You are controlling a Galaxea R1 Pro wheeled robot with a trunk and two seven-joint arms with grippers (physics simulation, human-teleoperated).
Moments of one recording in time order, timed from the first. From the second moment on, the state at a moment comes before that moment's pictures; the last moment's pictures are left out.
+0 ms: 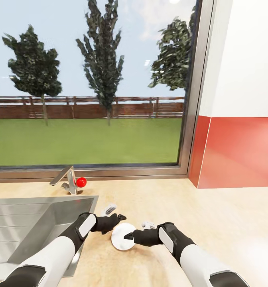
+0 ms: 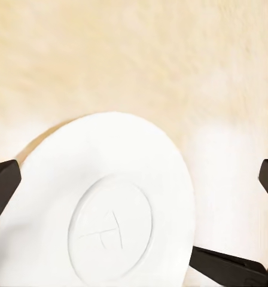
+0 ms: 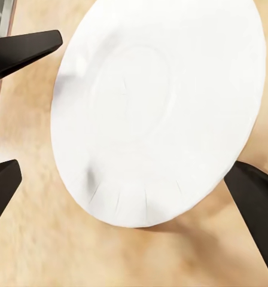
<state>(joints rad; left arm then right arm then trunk) -0.77 -0.07 -0.08 -0.36 0.65 0.64 -0.17 -0.73 0.17 0.09 -0.29 -0.25 0.60 0.47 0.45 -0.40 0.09</state>
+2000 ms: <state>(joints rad) -0.75 -0.09 -0.08 -0.36 0.70 0.64 -0.10 -0.73 0.17 0.09 -0.29 -0.25 0.60 0.47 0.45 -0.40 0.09</state>
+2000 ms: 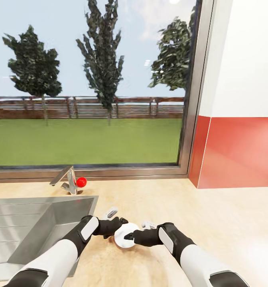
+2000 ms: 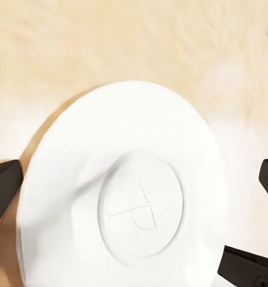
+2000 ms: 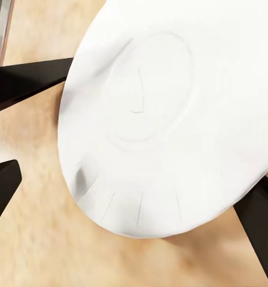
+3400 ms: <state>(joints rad) -0.75 -0.09 -0.08 -0.36 0.70 0.64 -0.10 -0.73 0.17 0.09 -0.29 -0.37 0.49 0.47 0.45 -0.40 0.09</state>
